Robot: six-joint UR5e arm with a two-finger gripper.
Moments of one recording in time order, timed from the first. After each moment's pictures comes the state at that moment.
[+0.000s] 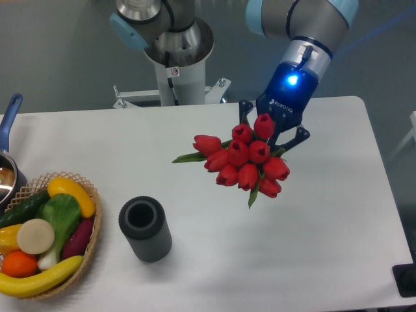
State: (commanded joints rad) arm 2.83 -1.70 -1.80 -0.80 0.46 1.05
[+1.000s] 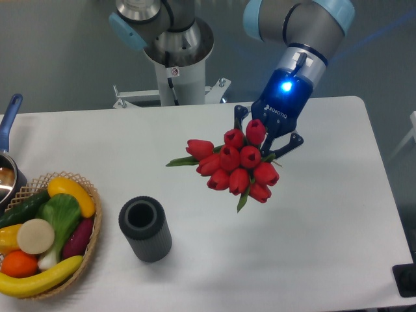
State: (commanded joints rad) arm 2.79 -1.73 -1.79 -0.78 0.46 1.11
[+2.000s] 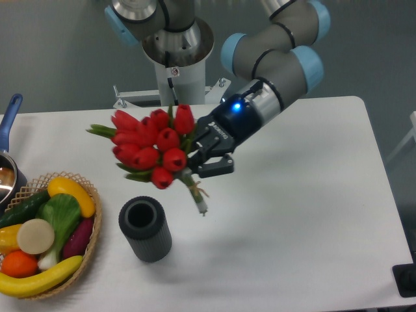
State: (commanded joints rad) arm 2.60 -1.84 -1.79 -0.75 0.04 1.30
